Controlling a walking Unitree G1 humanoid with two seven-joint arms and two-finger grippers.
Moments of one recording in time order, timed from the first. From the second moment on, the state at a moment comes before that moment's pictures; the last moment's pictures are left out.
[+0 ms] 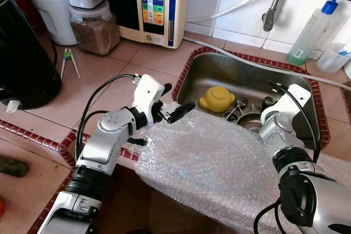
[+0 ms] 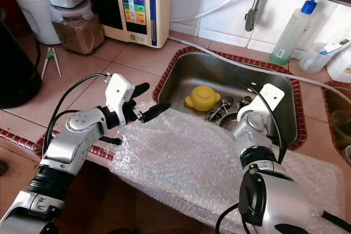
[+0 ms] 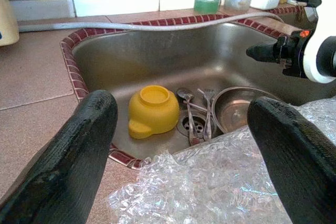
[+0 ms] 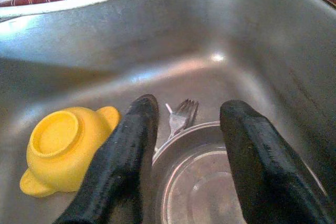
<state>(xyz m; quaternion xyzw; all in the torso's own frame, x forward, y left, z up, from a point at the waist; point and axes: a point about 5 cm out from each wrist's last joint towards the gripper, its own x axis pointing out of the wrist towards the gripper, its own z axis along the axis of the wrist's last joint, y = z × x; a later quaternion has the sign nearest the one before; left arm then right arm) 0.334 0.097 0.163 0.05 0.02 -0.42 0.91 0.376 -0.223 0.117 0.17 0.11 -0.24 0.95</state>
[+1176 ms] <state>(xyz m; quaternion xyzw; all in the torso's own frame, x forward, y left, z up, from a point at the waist) 0.347 0.131 0.178 0.10 -0.08 -0.20 0.97 0.372 -0.195 0.209 -0.11 -0.16 0.04 0.98</state>
